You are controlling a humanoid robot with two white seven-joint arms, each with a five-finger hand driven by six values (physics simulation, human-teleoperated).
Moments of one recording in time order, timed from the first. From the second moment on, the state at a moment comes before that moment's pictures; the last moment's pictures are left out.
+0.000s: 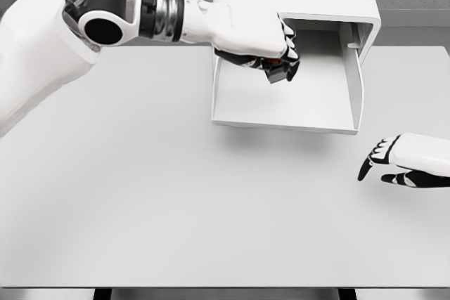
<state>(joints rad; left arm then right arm) -1.23 0.38 -0.97 -1.39 -0.27 -0.61 -0.61 -0.01 -1.13 0.15 -1.76 -0.01 -0.61 0.61</state>
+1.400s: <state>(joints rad) -1.14 1.02 -0.96 -1.65 0.16 -0.61 -0.61 -0.09 -1.10 0.20 -1.76 0.00 -0.61 0.61</state>
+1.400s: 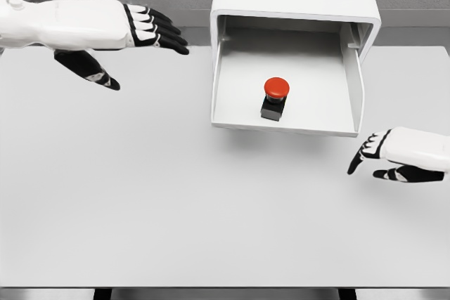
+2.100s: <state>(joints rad) -0.98 1.07 -0.96 -1.61 0.07 -0.61 -0.61 -0.17 -1.09 0.26 -1.75 -0.04 -0.56 0.64</state>
